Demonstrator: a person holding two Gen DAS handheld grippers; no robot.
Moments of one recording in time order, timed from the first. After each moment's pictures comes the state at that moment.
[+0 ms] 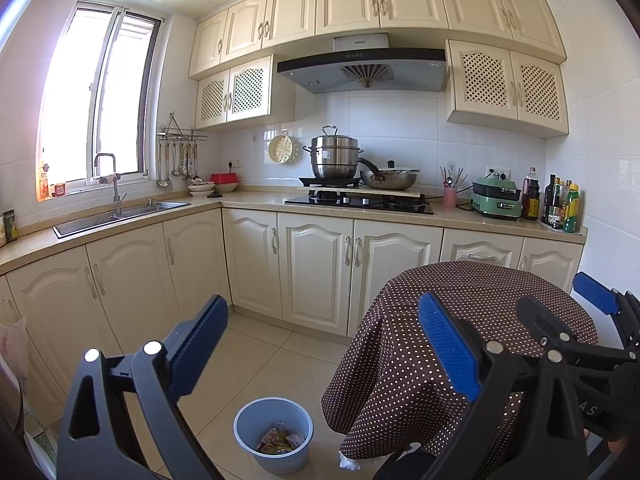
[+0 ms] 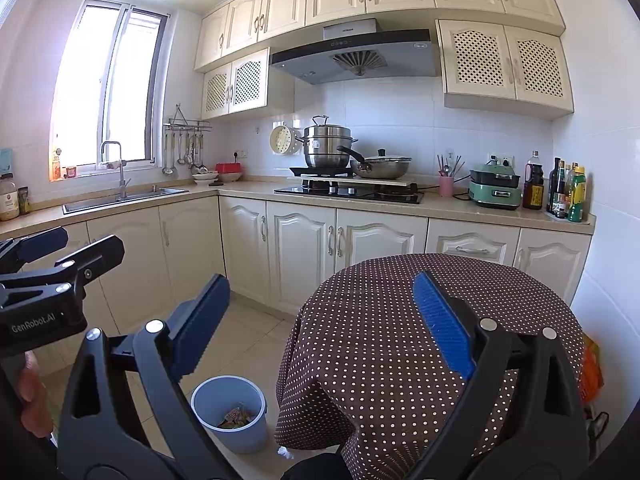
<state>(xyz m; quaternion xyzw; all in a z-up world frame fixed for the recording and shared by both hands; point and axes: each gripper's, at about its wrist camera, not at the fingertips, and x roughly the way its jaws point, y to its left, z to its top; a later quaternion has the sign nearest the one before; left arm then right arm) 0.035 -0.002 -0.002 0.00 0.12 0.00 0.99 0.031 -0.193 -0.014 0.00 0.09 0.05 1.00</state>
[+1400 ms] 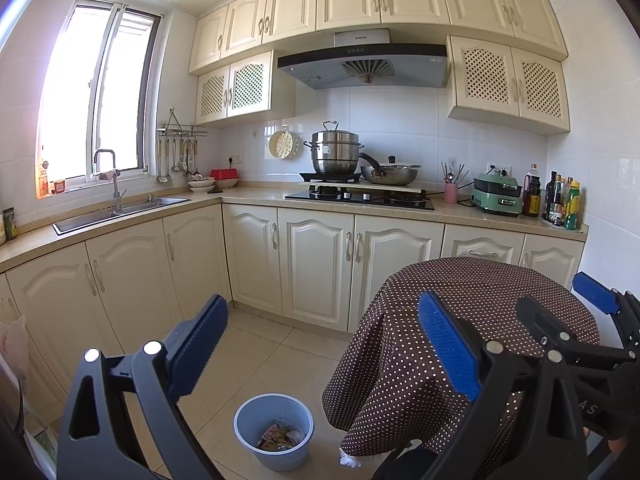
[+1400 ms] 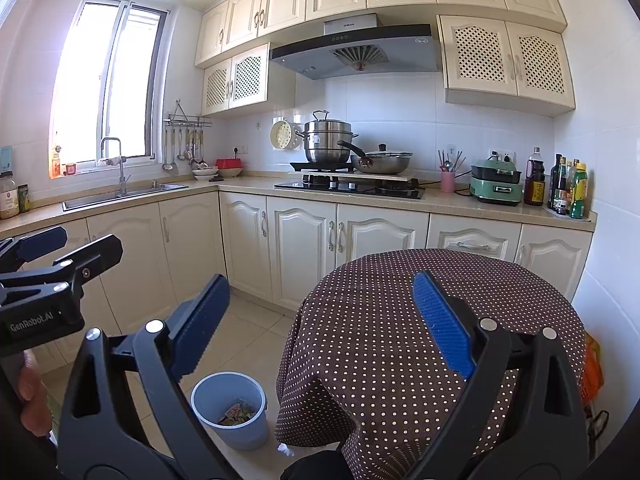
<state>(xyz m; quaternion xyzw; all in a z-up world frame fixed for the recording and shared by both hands) 0.037 0.000 -0.006 0.00 0.13 0.00 0.99 0.036 -0.194 -0.020 0.00 0.09 0.05 0.99</state>
